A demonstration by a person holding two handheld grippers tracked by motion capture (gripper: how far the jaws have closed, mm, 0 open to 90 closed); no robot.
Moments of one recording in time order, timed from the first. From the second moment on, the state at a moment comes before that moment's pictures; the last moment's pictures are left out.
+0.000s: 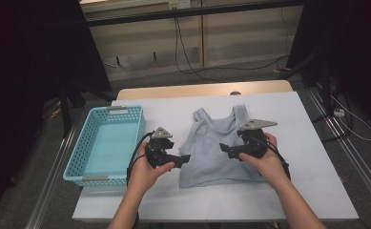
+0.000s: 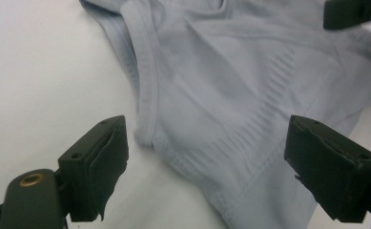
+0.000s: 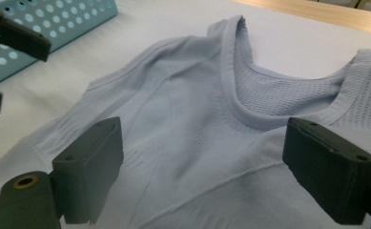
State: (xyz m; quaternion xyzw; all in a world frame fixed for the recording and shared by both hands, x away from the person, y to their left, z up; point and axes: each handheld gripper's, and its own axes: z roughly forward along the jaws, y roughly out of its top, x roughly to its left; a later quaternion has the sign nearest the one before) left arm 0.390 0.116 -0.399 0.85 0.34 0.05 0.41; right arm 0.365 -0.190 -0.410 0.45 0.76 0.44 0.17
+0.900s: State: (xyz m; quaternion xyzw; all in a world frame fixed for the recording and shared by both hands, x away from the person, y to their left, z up) left arm 0.395 0.129 -0.406 0.85 0.35 0.07 0.39; right arm 0.337 -0.174 -0.411 0.40 0.79 0.45 0.15
